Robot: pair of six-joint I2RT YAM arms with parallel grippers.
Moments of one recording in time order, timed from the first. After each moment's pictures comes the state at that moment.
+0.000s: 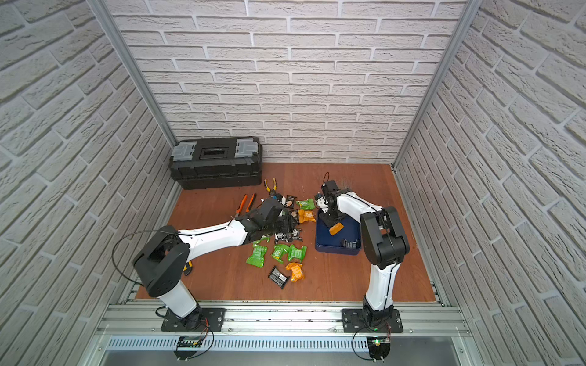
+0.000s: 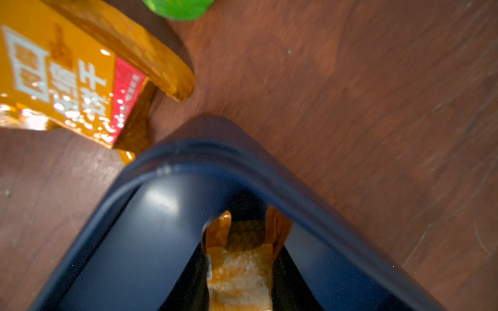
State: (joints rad) left arm -0.80 1.68 1.04 -0.11 -0.02 -0.67; right arm 0.24 1.88 1.29 -0.77 0.07 -0.25
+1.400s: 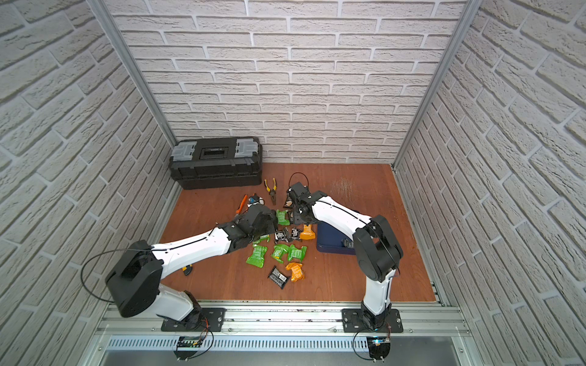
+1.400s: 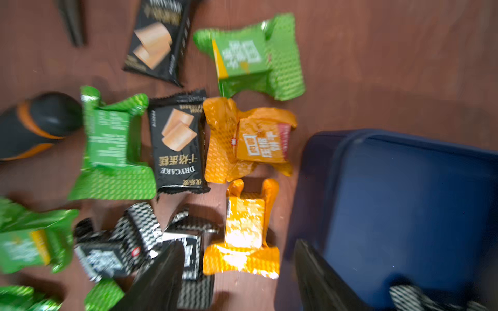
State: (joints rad) left arm -0.79 1.53 0.94 -0.19 -0.23 -0.80; right arm 0.55 1.78 1.40 -0.82 0.24 0.53
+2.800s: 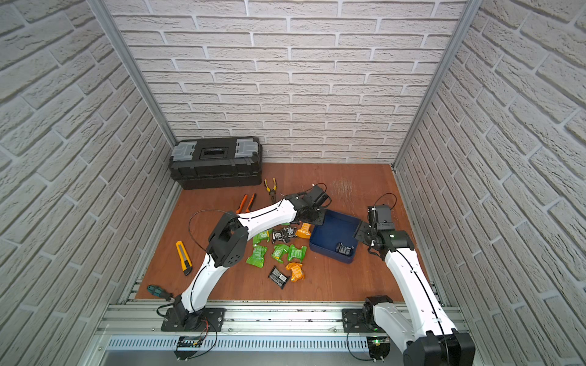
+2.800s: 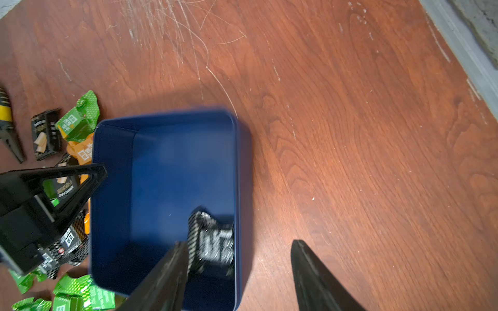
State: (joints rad) left arm -0.93 2.32 1.99 -0.69 -0.05 -0.55; right arm 0.00 0.97 0.82 -0.88 0.09 0.54
